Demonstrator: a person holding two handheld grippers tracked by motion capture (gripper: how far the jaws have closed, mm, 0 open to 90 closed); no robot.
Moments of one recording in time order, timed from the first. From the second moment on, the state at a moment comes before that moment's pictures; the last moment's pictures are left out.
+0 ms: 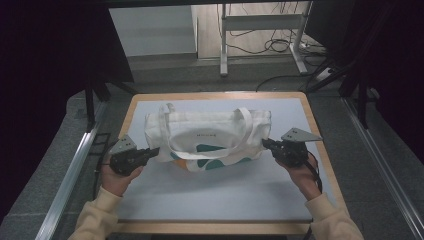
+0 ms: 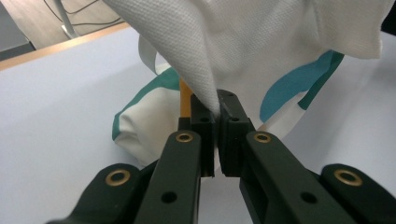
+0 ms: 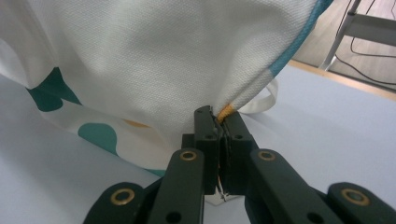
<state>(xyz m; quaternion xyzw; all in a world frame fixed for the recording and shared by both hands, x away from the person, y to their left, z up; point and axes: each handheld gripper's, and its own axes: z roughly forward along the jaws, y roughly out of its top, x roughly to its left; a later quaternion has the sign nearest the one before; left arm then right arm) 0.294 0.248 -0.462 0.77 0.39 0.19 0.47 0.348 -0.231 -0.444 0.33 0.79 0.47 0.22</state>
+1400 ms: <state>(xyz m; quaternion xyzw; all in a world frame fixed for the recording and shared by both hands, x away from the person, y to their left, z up) 0.315 0.225 -0.519 0.82 0.41 0.16 0.37 0.367 -0.220 -0.504 0.37 0.82 0.40 0.17</state>
